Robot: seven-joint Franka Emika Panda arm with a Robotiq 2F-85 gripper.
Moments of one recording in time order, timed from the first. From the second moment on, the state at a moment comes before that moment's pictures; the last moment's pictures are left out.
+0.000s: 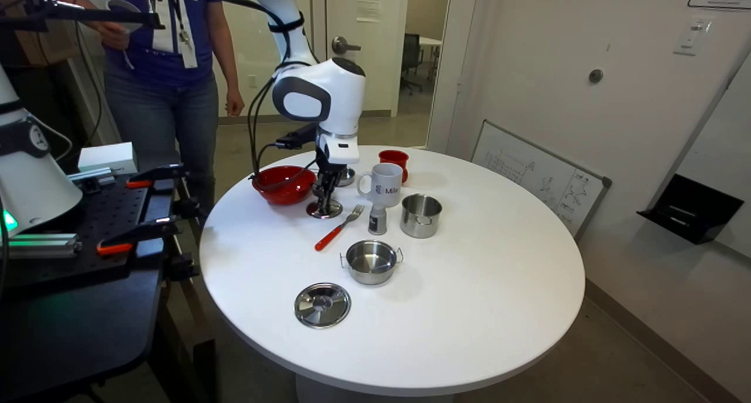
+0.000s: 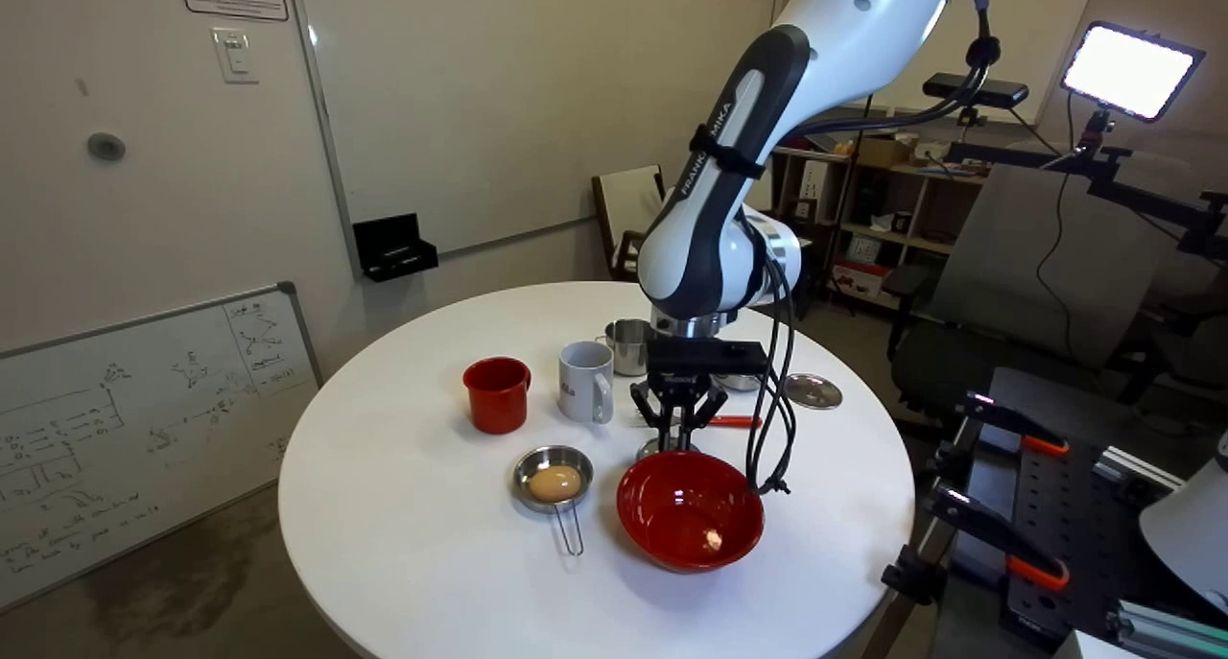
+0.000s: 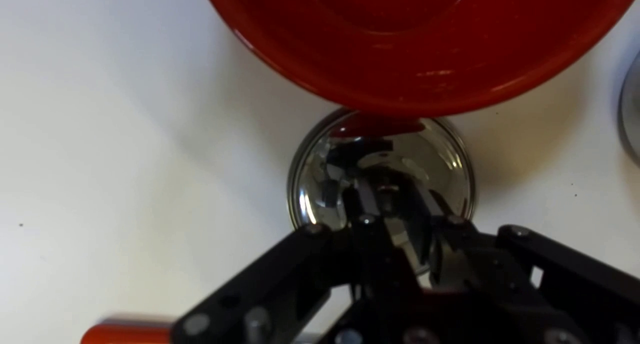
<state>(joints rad) 0.05 0.77 0.03 -2.12 0.39 2.77 0.55</state>
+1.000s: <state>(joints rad) 0.15 0.60 -0.11 -2.15 0.33 2.76 0.58</state>
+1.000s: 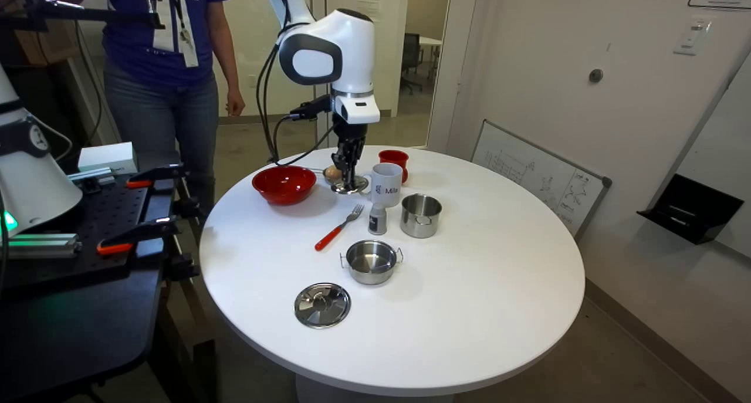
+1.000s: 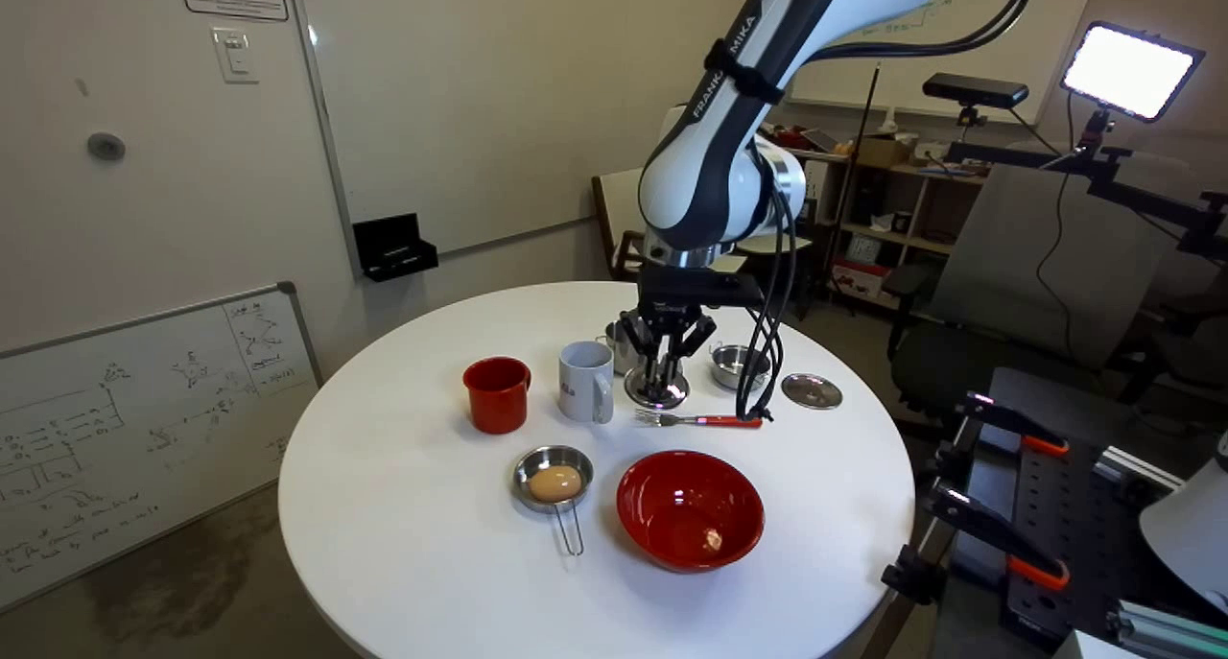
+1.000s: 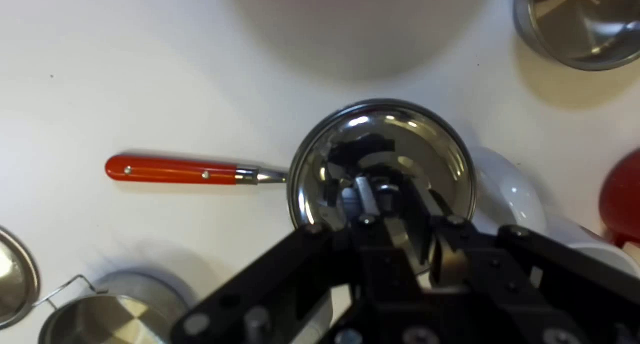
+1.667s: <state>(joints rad) 0.18 0.47 -0.27 -2.26 0.14 2.74 0.66</state>
